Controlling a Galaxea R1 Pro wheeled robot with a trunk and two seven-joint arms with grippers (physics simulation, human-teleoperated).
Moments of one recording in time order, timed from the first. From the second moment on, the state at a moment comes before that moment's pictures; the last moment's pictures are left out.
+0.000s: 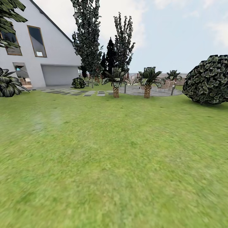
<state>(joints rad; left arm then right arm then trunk) 0.02 0.06 0.00 0.00 0.00 0.00 0.00 -0.05 0.00 0.00 -0.02 0.00 -0.21 0.00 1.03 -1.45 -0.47</state>
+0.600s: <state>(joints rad) 0.02 0.06 0.00 0.00 0.00 0.00 0.00 -0.05 0.01 0.01 -0.02 0.00 -0.21 0.01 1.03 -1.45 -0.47</state>
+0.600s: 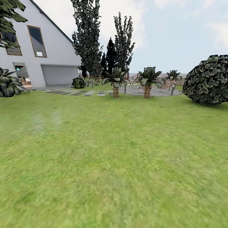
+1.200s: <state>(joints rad) 0.02 0.06 0.00 0.00 0.00 0.00 0.00 -0.05 0.00 0.01 -0.02 0.00 -0.22 0.01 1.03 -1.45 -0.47</state>
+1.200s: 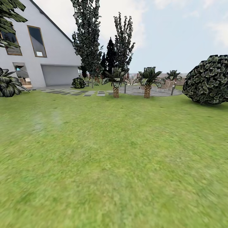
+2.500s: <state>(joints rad) 0.02 0.06 0.00 0.00 0.00 0.00 0.00 -0.05 0.01 0.00 -0.02 0.00 -0.23 0.00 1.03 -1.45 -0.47</state>
